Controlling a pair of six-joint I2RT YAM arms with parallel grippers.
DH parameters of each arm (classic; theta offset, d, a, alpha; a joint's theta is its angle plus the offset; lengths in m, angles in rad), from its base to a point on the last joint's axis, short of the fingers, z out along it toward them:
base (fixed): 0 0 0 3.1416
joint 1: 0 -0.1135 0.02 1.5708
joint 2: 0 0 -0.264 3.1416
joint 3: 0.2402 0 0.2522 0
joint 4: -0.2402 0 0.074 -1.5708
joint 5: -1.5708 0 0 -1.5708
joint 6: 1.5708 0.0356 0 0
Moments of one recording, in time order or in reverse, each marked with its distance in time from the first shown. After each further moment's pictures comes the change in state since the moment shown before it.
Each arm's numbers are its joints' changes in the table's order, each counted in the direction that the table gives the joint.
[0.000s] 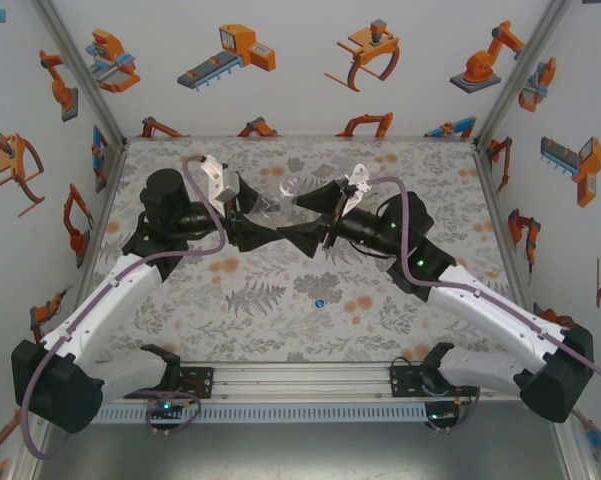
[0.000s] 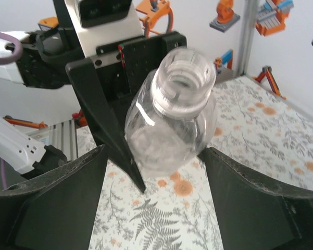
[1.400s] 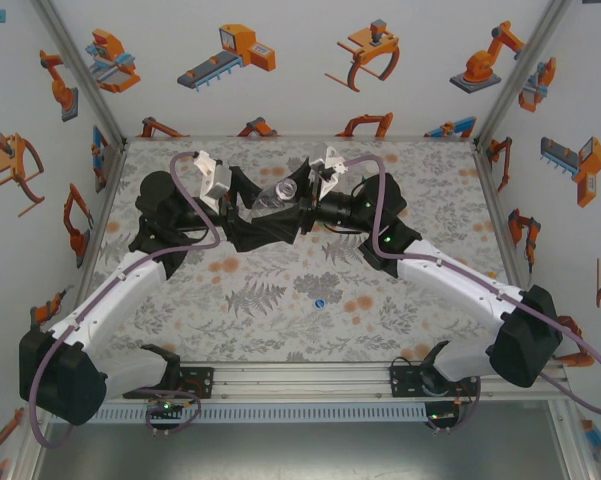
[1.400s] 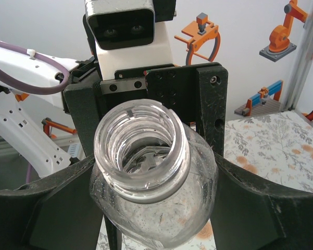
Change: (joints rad) left arm -0.008 0.043 -0.041 0.331 -0.159 -0.218; right arm 0.008 0.262 0.138 0.270 0.239 0.098
